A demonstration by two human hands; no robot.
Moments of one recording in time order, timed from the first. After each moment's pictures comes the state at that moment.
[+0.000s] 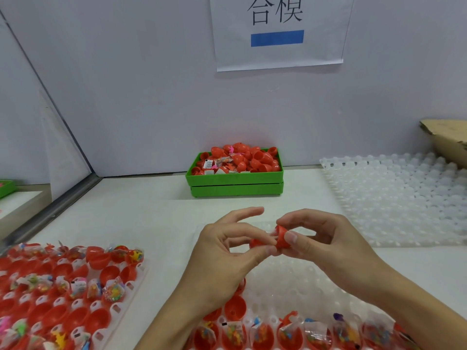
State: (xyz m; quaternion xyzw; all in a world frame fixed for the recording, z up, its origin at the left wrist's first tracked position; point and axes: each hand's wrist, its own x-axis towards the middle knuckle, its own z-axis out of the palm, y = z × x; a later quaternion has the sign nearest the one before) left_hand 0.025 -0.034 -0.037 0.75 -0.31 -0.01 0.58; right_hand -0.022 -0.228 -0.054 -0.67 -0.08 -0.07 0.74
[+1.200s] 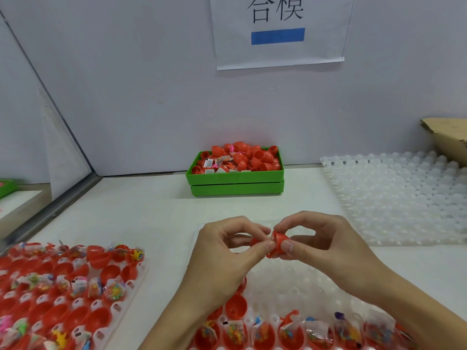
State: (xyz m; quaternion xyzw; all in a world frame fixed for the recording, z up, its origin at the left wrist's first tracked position) left_hand 0.024 -0.035 -0.041 0.75 -0.27 -0.02 0.60; right_hand -0.027 -0.221 -0.047 -0.70 -0.09 -0.06 0.70
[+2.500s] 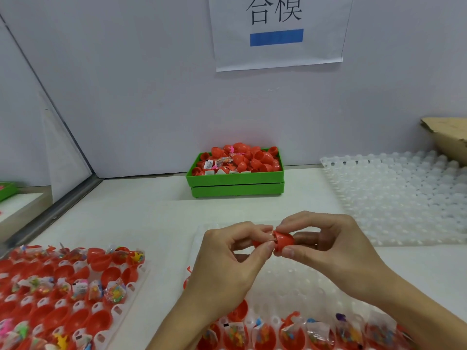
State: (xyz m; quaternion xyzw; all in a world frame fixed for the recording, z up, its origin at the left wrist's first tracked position) left_hand 0.019 -0.037 -0.044 0.76 -0.30 0.01 0.57; right_hand -0.028 -0.221 -0.047 -0.72 -0.10 -0.12 0.68
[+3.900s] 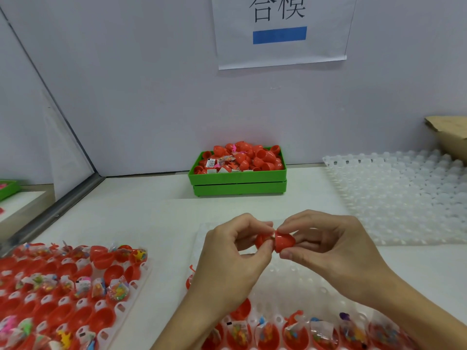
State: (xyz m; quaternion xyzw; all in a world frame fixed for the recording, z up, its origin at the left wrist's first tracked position) left_hand 0.018 -0.042 -0.043 0.76 -0.27 0.00 0.59; right_hand -0.026 -0.216 -0.052 -0.71 -0.11 -0.16 0.67
